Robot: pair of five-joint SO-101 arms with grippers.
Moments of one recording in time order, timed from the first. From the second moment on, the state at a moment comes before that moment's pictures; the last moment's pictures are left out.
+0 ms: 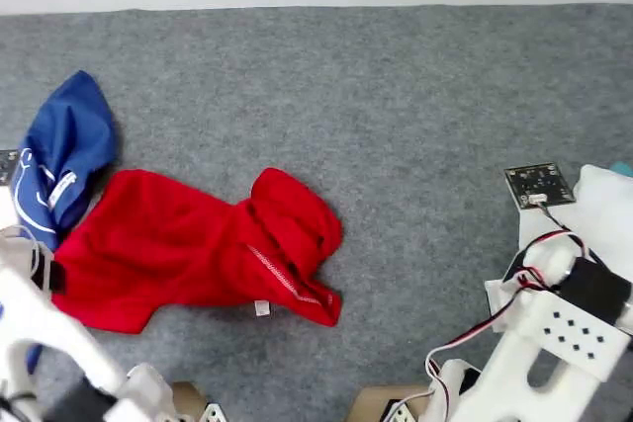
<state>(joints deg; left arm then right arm) -51.6 -16.5 24.2 90.6 -36.4 28.3 -50.5 36.9 100.5 36.4</state>
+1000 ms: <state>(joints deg) -56.3 5.7 23.3 75.9 -37.4 28.3 -50.5 36.9 100.5 36.4</state>
